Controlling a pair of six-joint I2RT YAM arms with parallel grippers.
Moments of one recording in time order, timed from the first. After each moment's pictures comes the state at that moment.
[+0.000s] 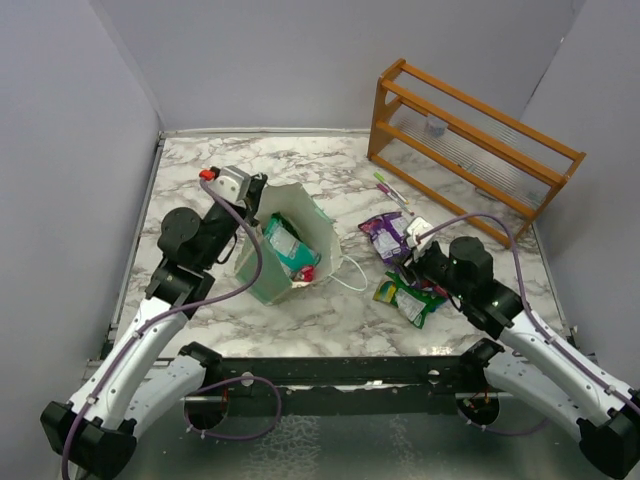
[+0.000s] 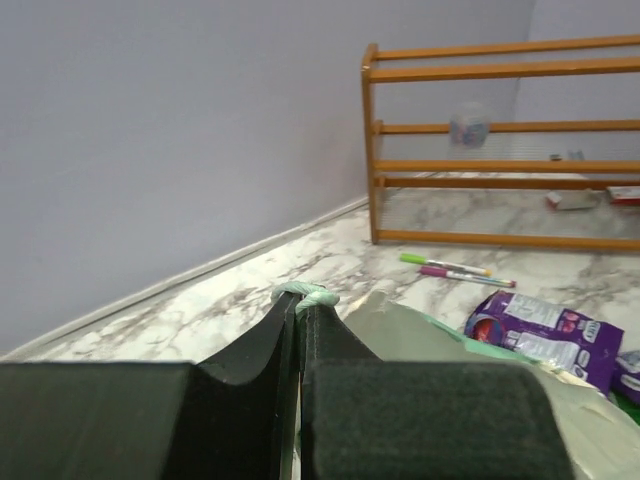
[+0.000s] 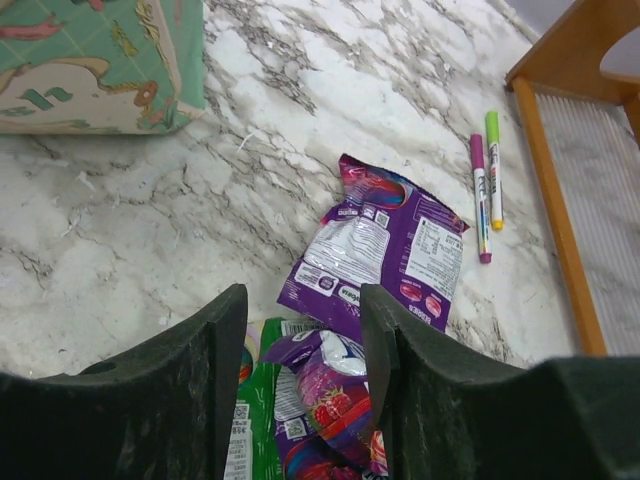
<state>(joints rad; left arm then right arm) -0.44 0.79 0.79 0.19 0.11 0.07 0.60 0.73 0.53 -0.12 -0.09 -0.31</state>
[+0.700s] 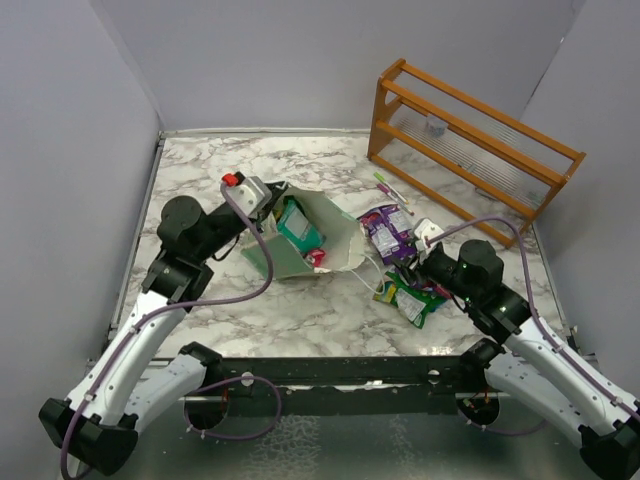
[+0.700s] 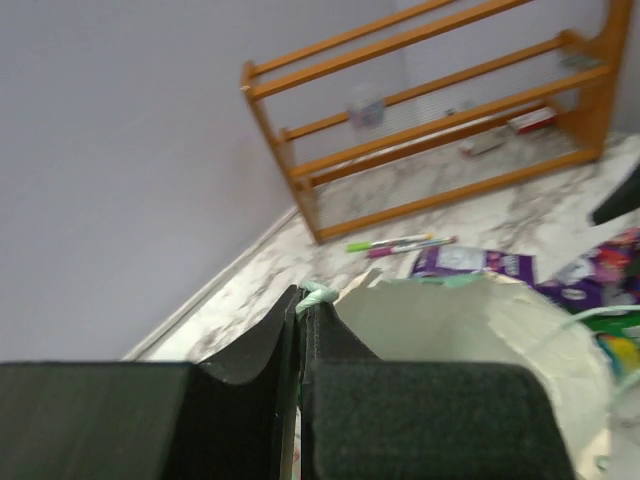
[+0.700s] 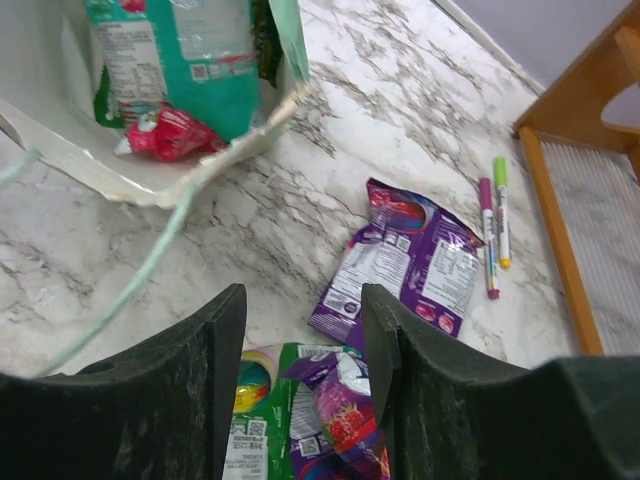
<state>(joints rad) -0.44 0.89 0.95 0.04 0.36 0.29 0.60 0.66 0.53 -0.10 -0.15 -0.29</state>
